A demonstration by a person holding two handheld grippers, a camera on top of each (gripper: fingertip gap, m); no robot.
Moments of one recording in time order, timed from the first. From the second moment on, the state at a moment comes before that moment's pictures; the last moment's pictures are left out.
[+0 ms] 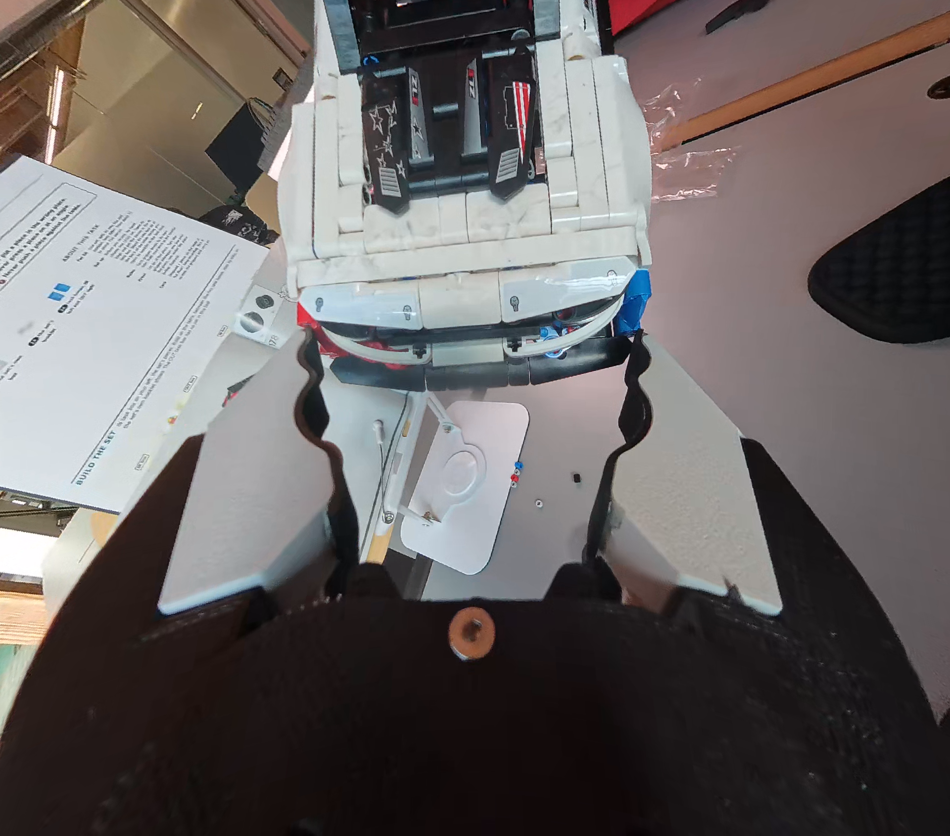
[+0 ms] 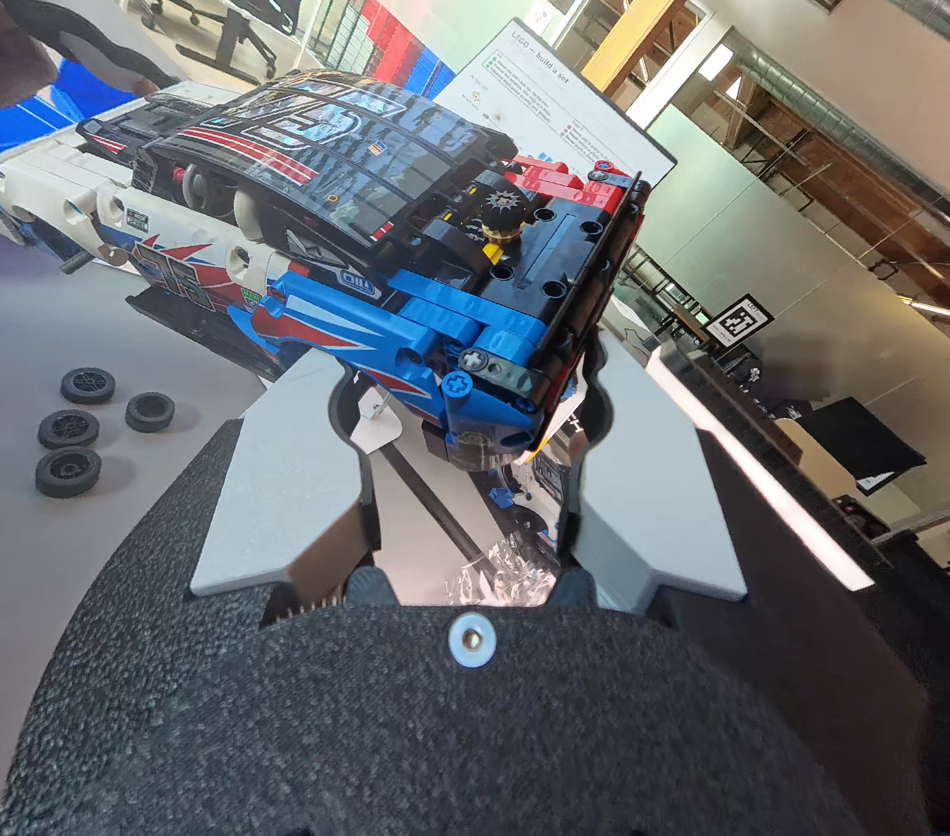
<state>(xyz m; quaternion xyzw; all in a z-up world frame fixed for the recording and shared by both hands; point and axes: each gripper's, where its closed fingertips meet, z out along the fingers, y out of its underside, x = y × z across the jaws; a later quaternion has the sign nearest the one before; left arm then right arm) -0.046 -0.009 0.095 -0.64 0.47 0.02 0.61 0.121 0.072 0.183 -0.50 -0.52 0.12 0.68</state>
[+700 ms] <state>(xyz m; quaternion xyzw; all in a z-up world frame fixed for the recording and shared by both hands) -0.009 0.036 -0.067 -0.71 0.50 -0.08 0.48 0.164 0.114 0.018 -0.63 -0.47 0.15 0.61</state>
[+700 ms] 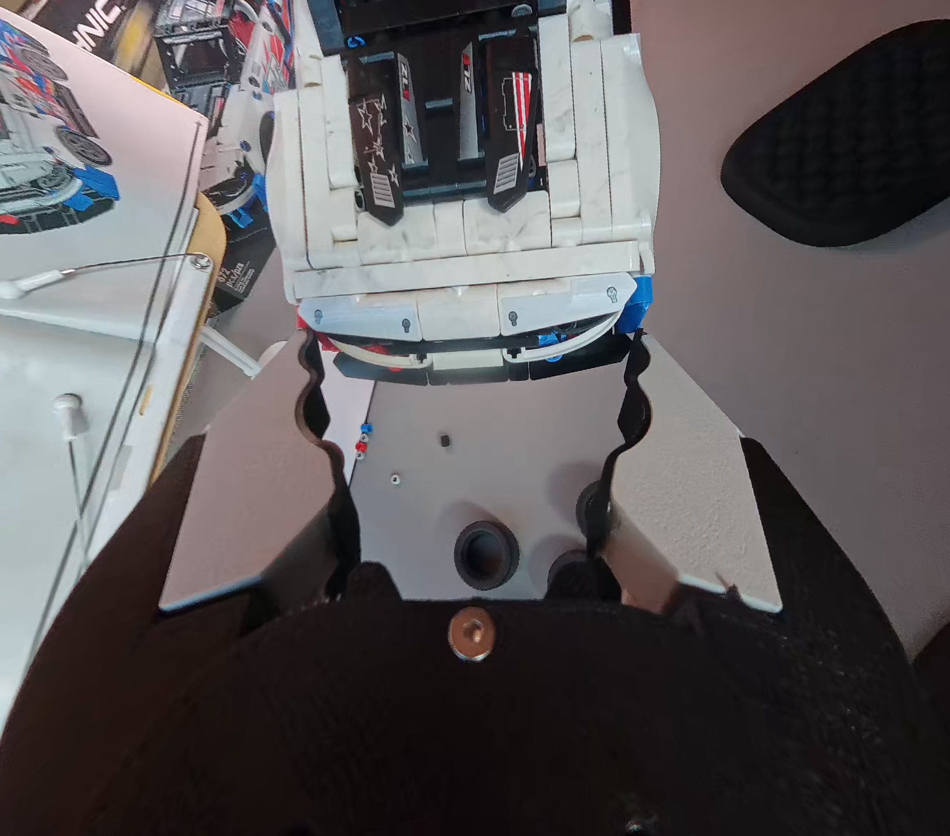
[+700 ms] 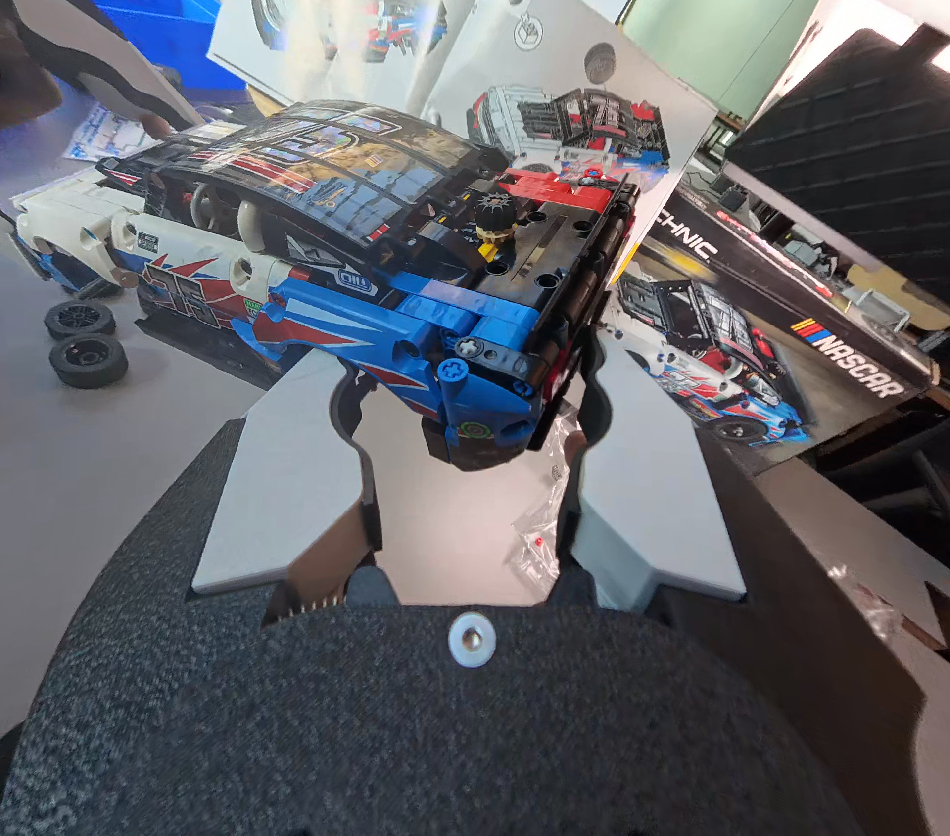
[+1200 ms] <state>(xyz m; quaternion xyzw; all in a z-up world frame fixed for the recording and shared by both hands) 0.014 0.010 -0.213 -0.78 0.50 -0.16 0.34 0.188 0.108 -0.154 -0.73 -0.44 0.20 0.49</state>
